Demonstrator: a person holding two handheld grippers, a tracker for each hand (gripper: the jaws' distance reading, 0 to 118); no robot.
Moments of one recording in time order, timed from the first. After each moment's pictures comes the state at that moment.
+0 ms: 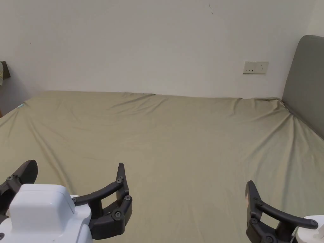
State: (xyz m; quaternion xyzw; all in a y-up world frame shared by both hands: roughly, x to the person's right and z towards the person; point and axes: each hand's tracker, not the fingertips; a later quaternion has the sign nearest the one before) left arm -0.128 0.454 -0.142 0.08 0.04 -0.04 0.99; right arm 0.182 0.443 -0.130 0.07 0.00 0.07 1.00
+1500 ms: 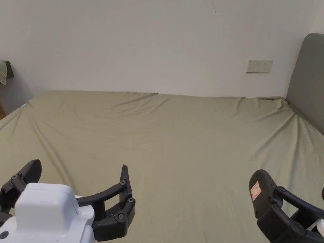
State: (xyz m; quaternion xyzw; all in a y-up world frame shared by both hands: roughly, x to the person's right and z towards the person) left arm -0.127 0.456 -0.144 0.07 0.04 -0.05 1.00; right arm 0.192 0.462 -0.129 0.03 0.07 -0.12 0.99
